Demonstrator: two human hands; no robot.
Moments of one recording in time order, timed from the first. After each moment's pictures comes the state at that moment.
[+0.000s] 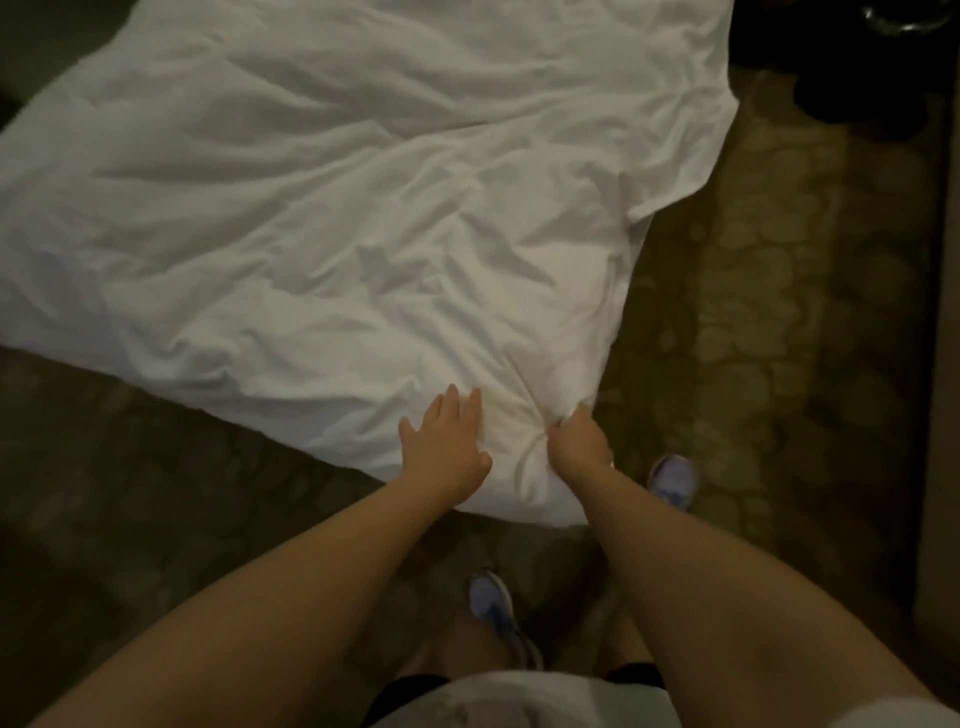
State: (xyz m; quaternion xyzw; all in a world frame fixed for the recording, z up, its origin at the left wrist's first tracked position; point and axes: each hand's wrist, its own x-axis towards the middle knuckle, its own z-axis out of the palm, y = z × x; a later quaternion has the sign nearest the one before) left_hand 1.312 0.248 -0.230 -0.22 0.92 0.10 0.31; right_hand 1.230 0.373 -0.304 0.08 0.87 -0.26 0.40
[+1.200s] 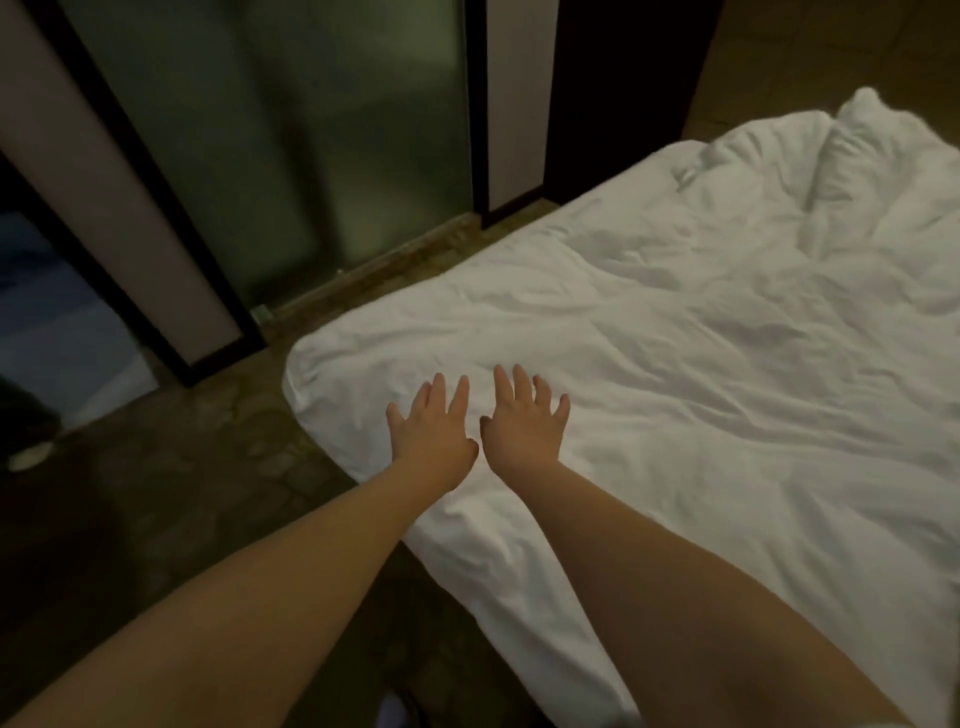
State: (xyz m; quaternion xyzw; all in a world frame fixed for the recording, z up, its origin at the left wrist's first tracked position) left_hand 1.414 -0.157 -0.057 -0.44 0.90 0.03 0.07; right_hand 1.321 -0.107 -0.070 -0.43 0.89 -0.10 0.10
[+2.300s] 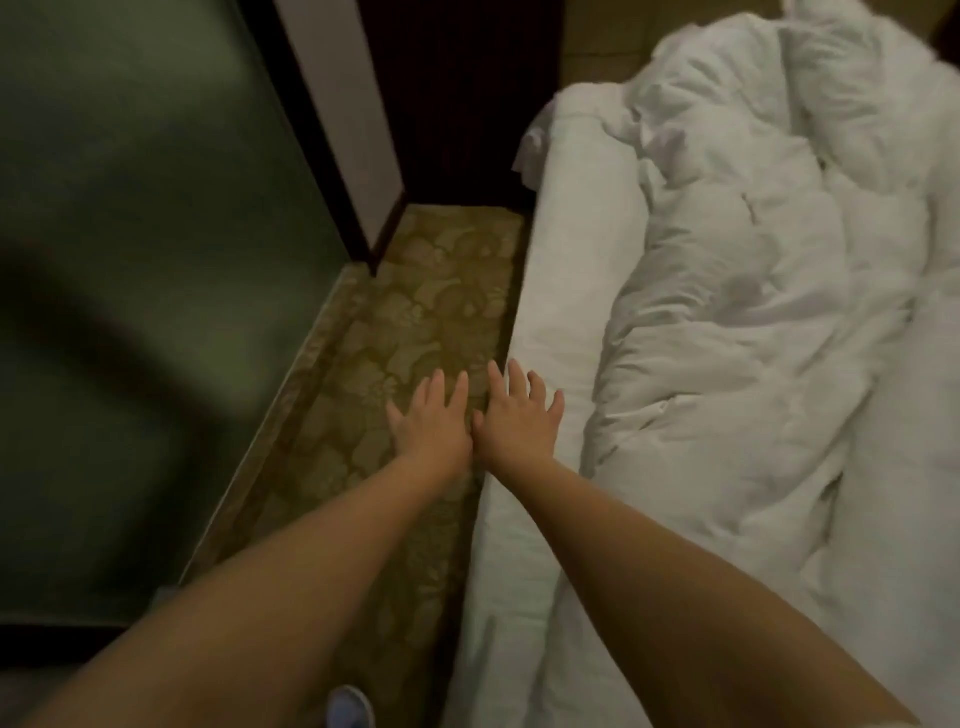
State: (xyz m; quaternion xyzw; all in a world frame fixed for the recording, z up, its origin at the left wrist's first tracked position) left_hand 1.176 -0.878 -0.100 -0.18 0.97 0.02 0.15; right_hand 1.137 -0.793 -0.118 -0.14 0.97 -0.16 0.14
